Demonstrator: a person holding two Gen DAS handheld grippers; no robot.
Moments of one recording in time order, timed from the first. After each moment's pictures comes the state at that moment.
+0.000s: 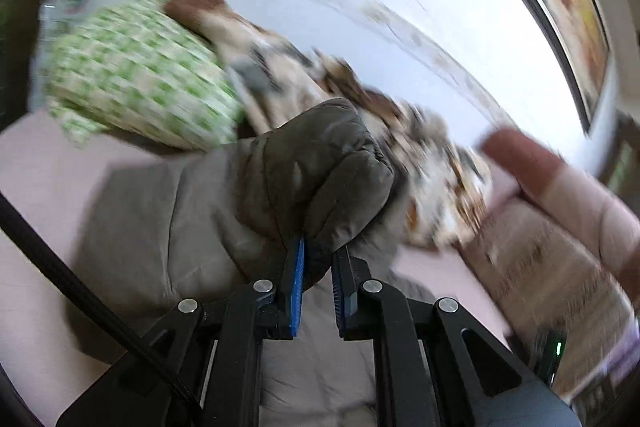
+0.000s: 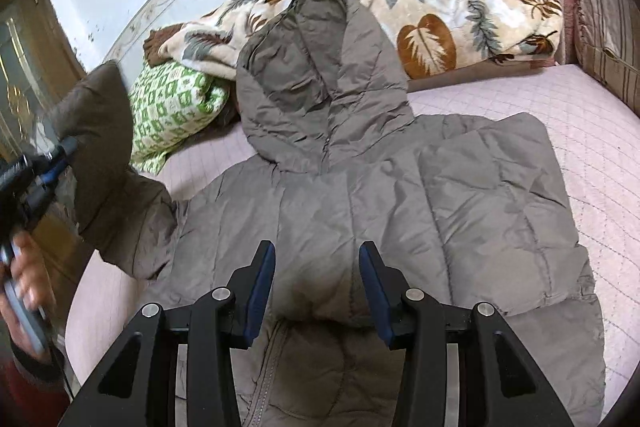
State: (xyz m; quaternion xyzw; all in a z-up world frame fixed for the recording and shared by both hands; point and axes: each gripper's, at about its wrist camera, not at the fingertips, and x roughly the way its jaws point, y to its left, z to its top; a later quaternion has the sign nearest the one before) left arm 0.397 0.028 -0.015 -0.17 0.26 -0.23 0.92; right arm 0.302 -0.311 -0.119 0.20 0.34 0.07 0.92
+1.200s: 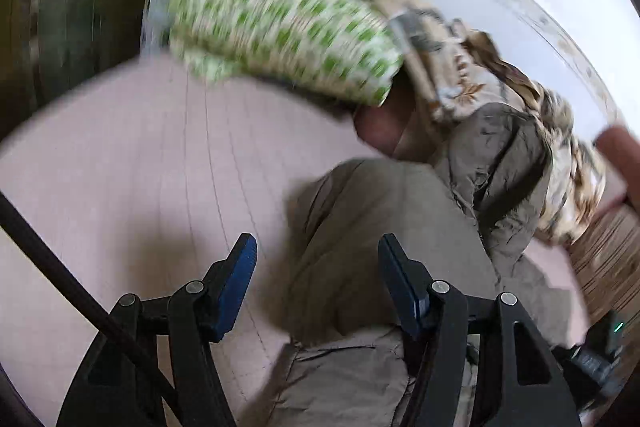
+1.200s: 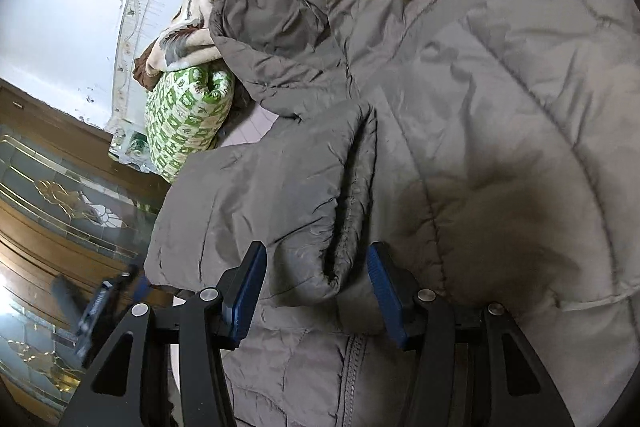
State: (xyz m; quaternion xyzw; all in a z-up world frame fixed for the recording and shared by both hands) left arm 0.412 0.120 -0.102 -0.20 0.36 -0.01 0.91; right arm 0.363 -0.299 -0.190 0.41 0.40 0.16 0.81
